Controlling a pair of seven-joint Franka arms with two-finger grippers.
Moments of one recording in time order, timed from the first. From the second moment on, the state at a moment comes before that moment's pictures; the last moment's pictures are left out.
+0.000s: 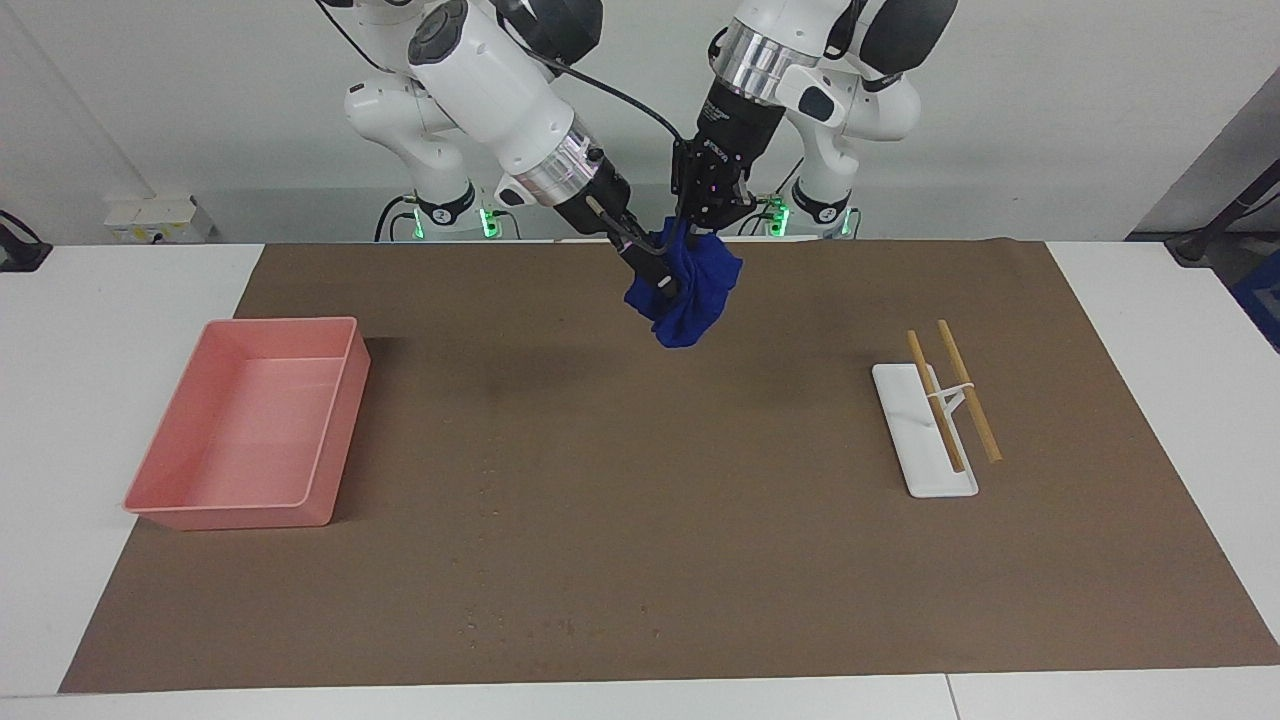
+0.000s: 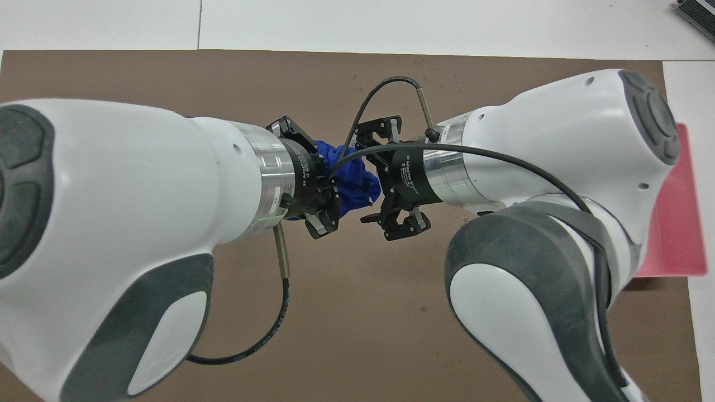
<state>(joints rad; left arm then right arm) -0.41 0.04 -0.22 -1.49 -0.18 1.93 -2.49 0.31 0.13 0.18 -1.58 0.55 2.05 1.54</state>
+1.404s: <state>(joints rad) -0.41 0.04 -0.21 -1.50 -0.18 1.94 -2.47 0.32 0.13 0.17 -1.60 0.54 2.13 1.50</state>
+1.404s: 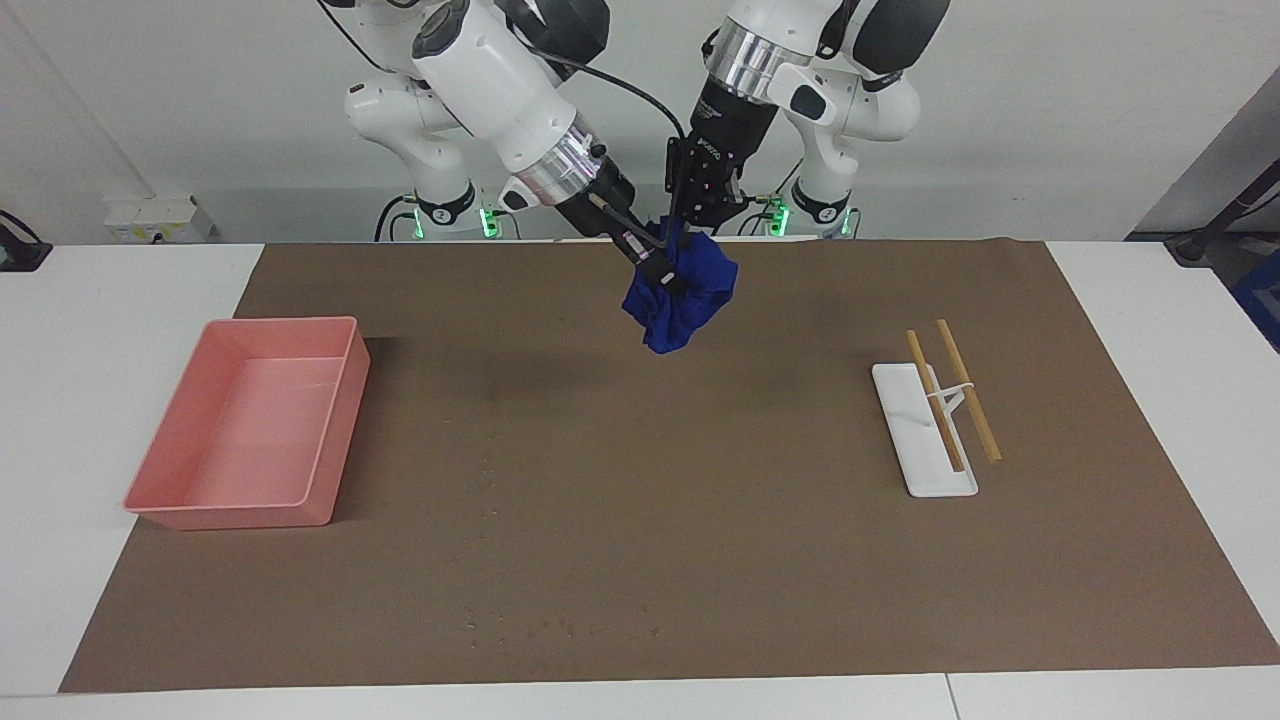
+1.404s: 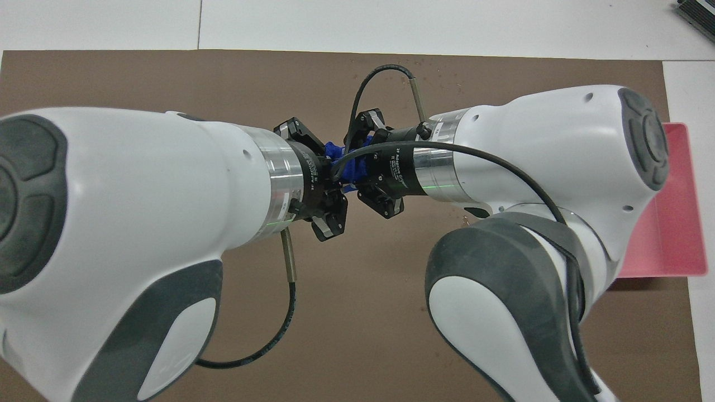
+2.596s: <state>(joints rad) 0.02 0.01 -0.19 -1.54 -0.18 1.66 -1.40 0.07 0.25 0.16 -1.75 0.37 2.47 1.00</state>
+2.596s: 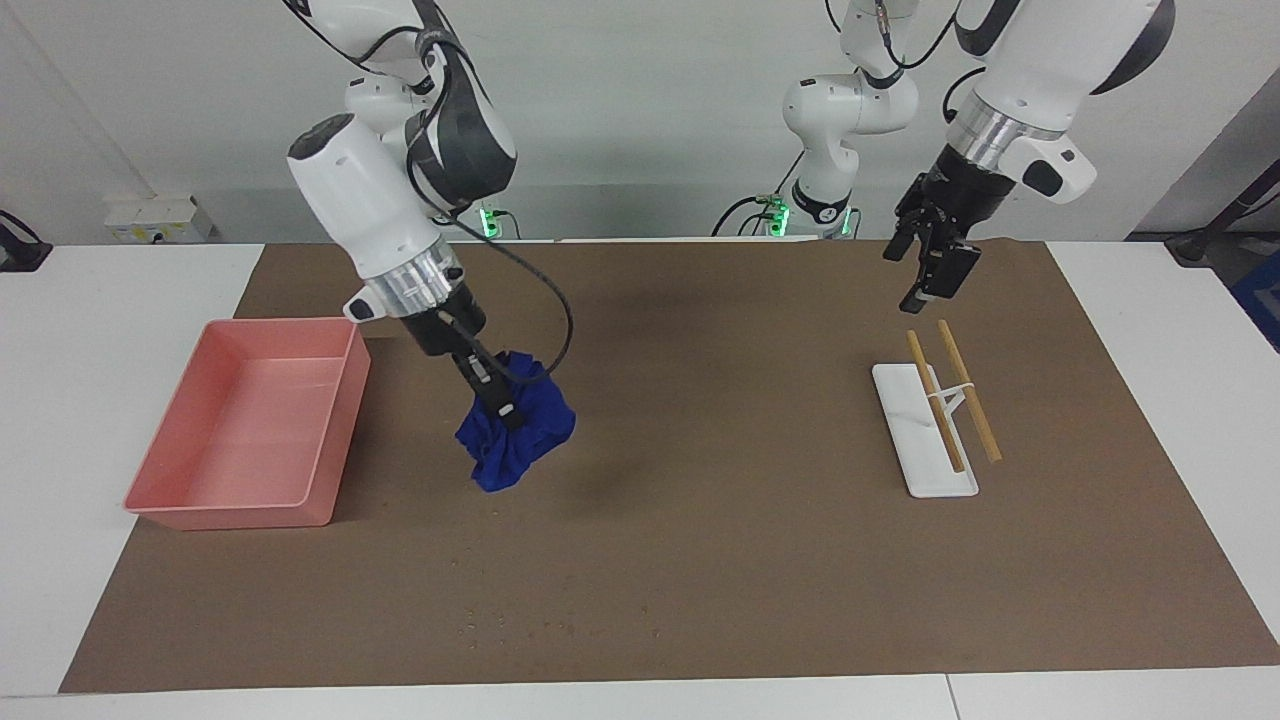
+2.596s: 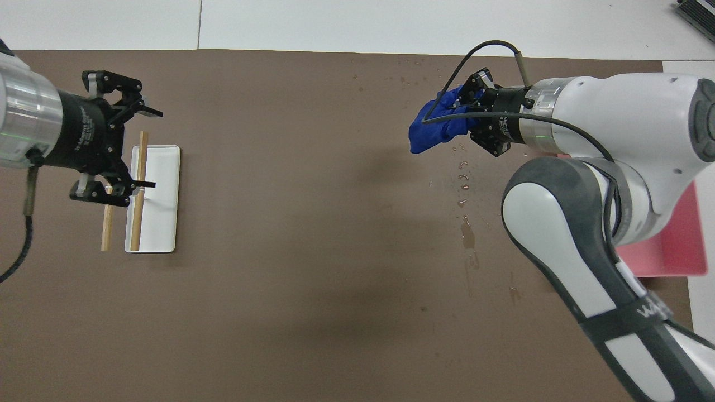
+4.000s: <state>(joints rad) 0.03 0.00 -0.07 -1.56 0.07 1.46 -0.14 -0.03 0.34 0.16 -2.06 0.37 2.61 0.77</state>
